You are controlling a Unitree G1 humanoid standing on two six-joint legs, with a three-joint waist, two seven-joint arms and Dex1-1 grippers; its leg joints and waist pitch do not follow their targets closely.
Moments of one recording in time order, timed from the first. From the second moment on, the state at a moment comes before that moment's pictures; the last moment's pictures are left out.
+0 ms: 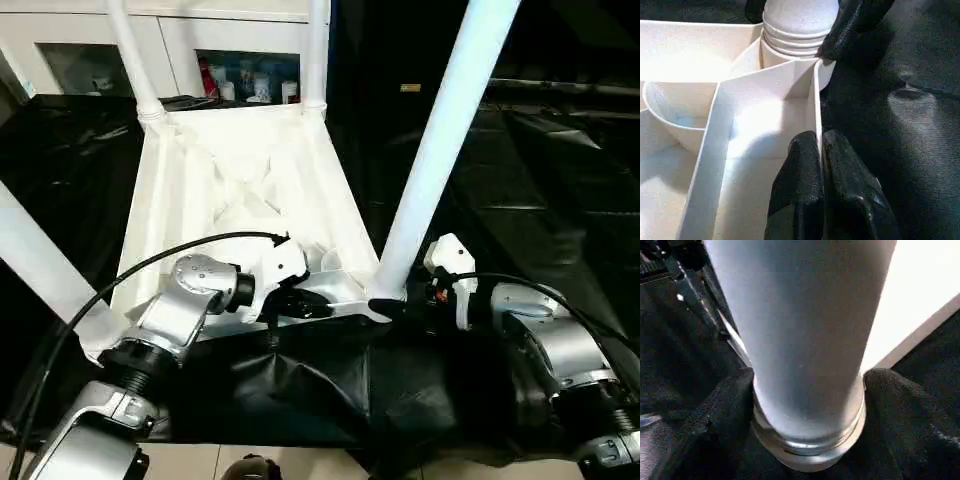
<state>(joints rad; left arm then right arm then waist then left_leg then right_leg) -0.55 0.36 -0.29 0.44 -0.03 0.18 -1.23 -0.40 -0.43 0.16 0.35 0.19 0.21 1.02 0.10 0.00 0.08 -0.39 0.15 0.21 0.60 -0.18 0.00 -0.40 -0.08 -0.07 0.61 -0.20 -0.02</state>
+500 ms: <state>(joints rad) -0.54 0.37 -0.29 0.40 -0.03 0.20 -1.23 -0.40 -0.43 0.16 0.35 0.20 0.19 1.06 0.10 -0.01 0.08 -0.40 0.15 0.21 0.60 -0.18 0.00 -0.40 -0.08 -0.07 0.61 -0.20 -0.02</state>
